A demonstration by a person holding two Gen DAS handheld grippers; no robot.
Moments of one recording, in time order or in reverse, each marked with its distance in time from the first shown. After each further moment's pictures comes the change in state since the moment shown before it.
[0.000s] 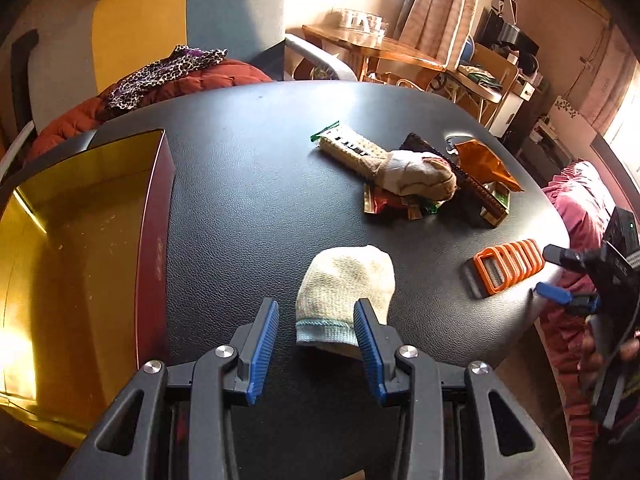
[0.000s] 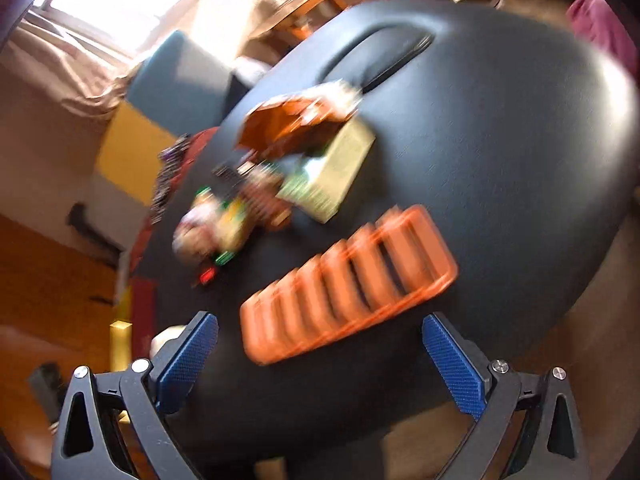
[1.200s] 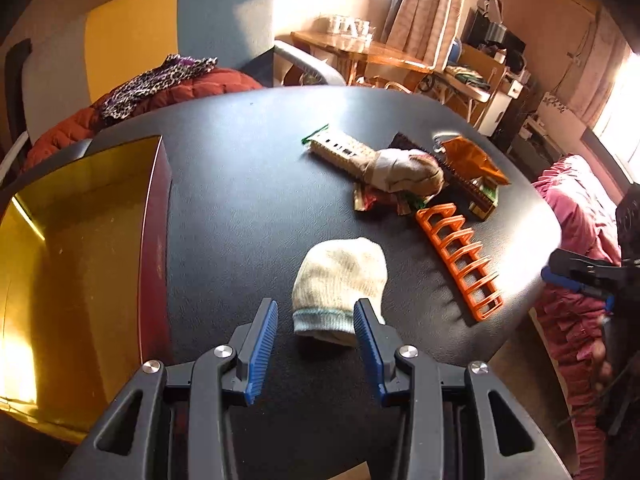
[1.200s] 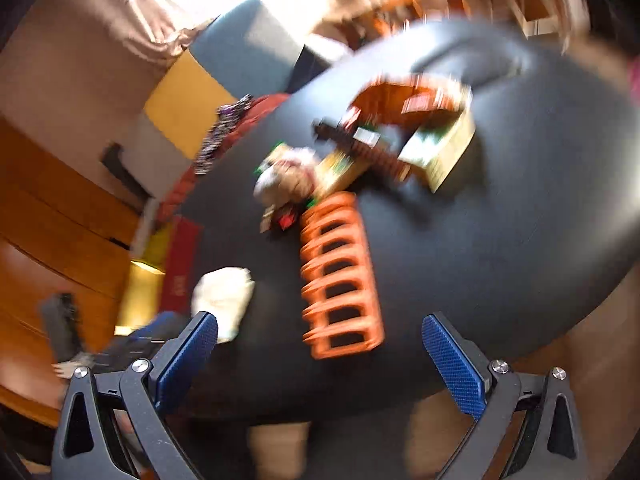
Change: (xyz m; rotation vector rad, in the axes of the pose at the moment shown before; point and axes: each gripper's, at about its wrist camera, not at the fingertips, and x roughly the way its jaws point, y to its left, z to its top) left arm -0.006 -0.002 -0.006 0.041 -0.033 -0.040; right arm -0.017 0.068 -0.038 -0.284 -0.023 -0.088
